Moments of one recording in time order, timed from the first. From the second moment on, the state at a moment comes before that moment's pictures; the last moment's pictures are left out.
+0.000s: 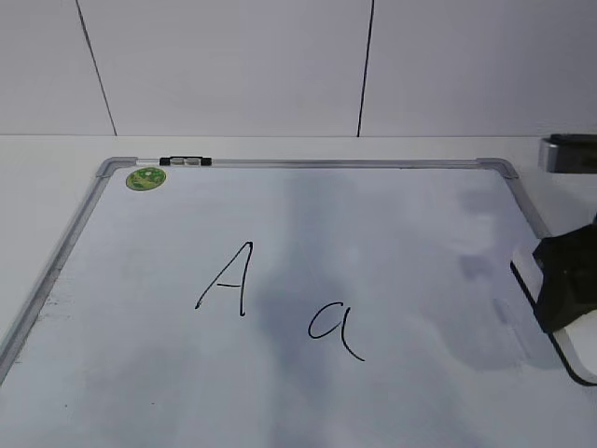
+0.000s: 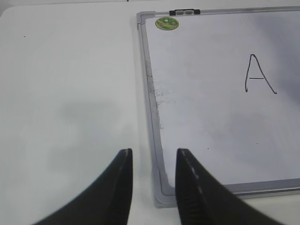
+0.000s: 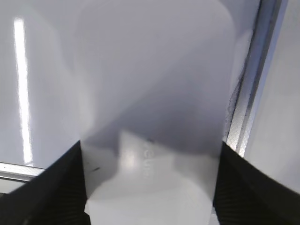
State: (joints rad) left arm -0.02 0.01 -0.51 -0.14 1.11 0.06; right arm 0.19 1.43 -0.98 0.08 1.12 0.02
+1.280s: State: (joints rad) left arm -0.02 0.81 -0.71 -0.22 0.92 0.06; right arm 0.32 1.43 -1.07 0.07 1.21 0.03
